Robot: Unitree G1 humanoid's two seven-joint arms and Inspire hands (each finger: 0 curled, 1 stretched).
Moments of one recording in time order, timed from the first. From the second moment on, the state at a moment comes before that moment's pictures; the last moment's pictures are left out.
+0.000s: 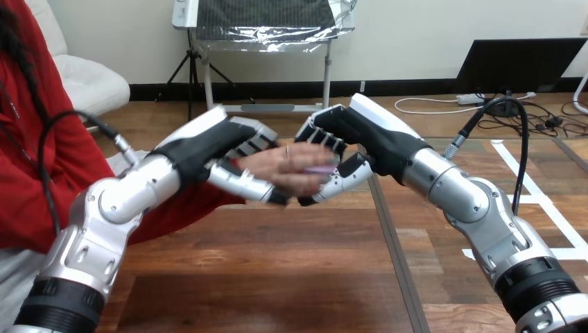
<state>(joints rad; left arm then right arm) -0.55 0.45 -0.18 0.40 0.32 -0.08 -0.47 -0.69 -0.34 0.27 0.70 -0.31 -0.35 0.29</state>
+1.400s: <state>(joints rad) -0.13 0.43 -0.05 -0.02 0.16 -0.26 -0.31 -0.63 -0.40 0.26 0.65 -0.24 -0.38 0.44</state>
